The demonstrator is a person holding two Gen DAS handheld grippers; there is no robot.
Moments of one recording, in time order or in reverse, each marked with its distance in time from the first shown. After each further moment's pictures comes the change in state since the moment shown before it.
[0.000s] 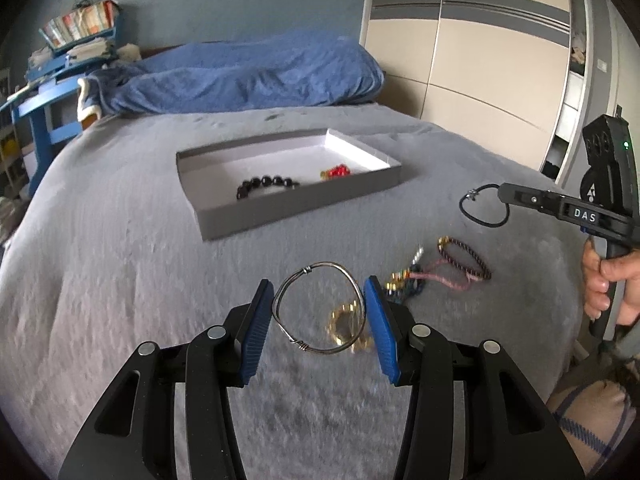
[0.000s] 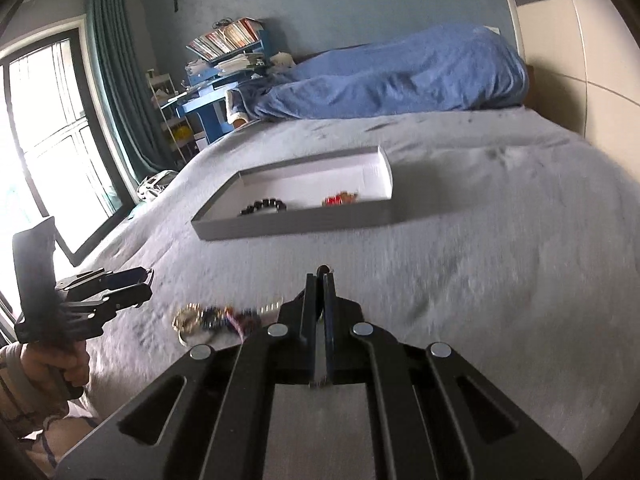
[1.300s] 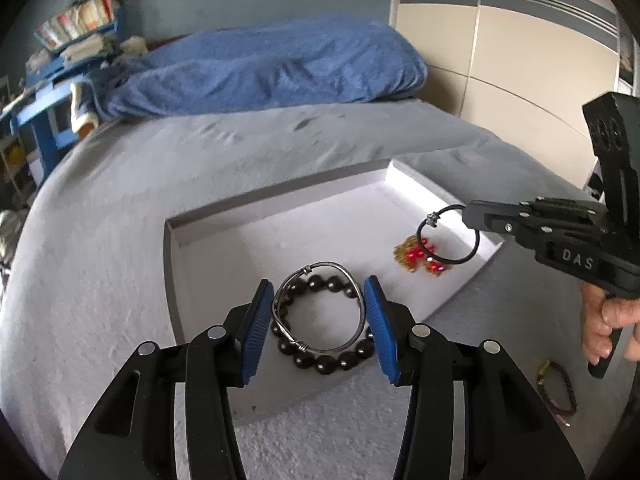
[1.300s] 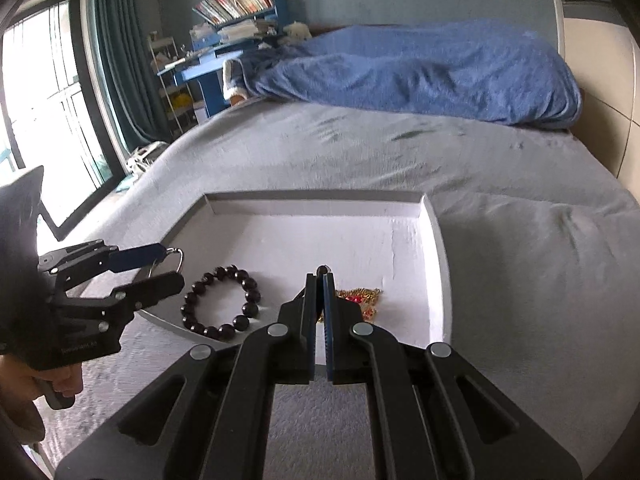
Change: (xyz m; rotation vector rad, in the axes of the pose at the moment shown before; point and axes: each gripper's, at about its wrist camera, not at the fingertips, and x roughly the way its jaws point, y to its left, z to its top) left arm 0.131 0.054 0.111 -0.022 0.073 0.093; right arm 0.169 0.003 0.104 -0.099 0.124 0.000
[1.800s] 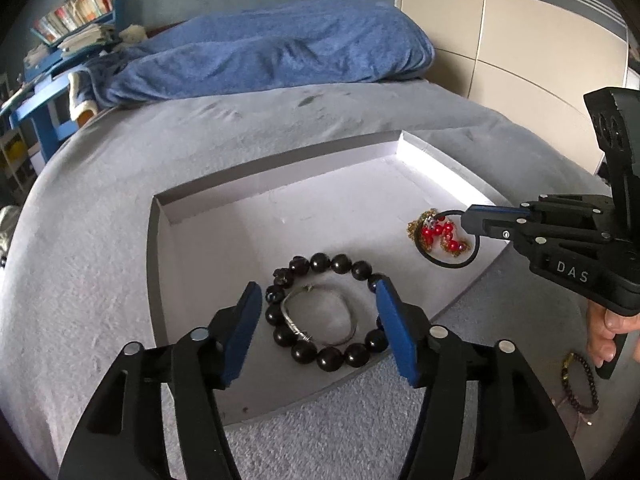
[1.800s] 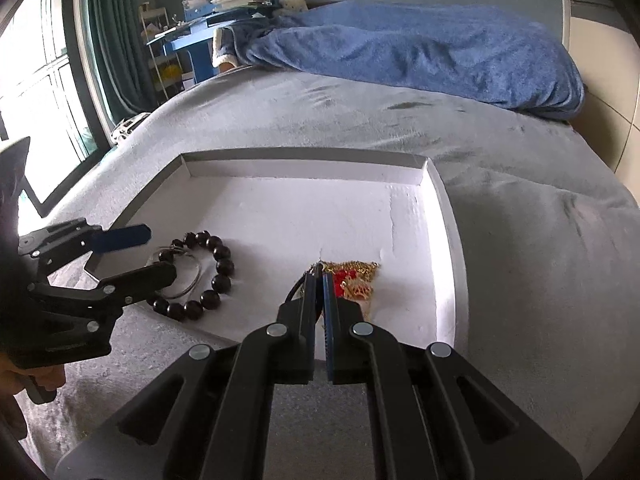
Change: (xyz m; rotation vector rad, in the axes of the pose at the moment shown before) left arm 0.023 -0.006 -0.009 0.018 0.048 0.028; right arm 0.024 0.001 -0.015 -0.042 0.079 -0.060
